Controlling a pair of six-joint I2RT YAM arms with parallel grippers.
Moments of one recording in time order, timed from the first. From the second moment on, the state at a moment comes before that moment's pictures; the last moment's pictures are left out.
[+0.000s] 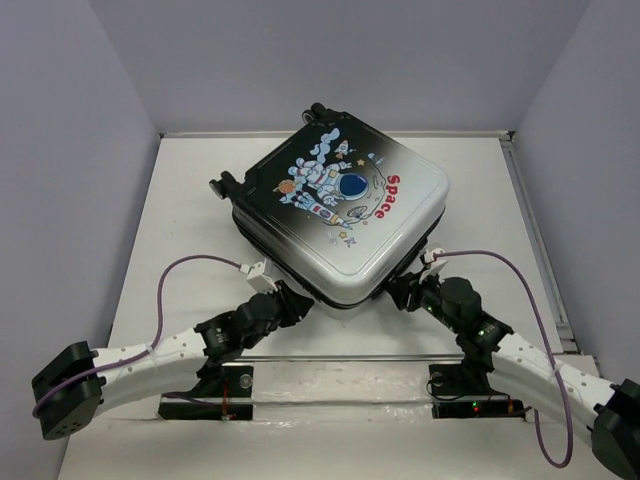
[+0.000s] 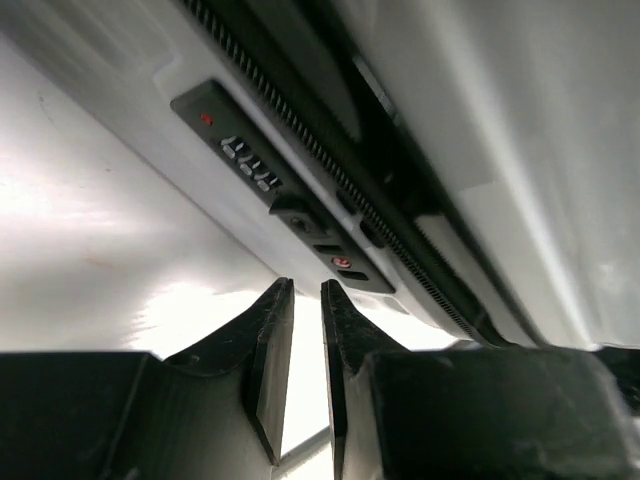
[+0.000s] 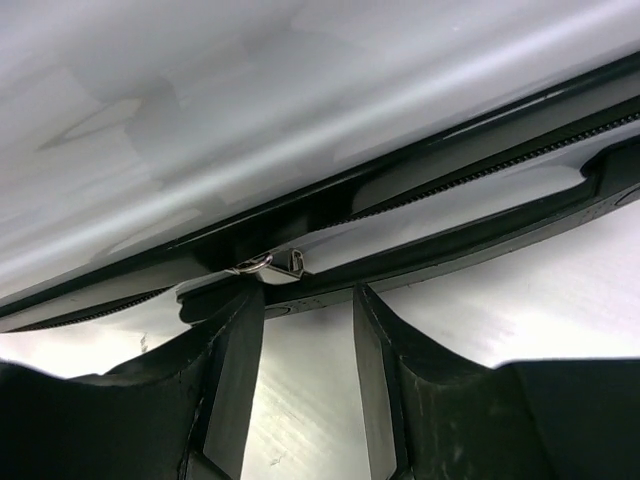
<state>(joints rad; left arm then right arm) -1.05 0.76 0.16 0.16 -0.37 -1.09 0.70 0.60 0.13 0.19 0.07 0.31</state>
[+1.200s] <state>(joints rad) -1.06 0.85 0.22 0.25 -0.46 -1.03 0.71 0.88 0.09 0.71 0.05 0.19</state>
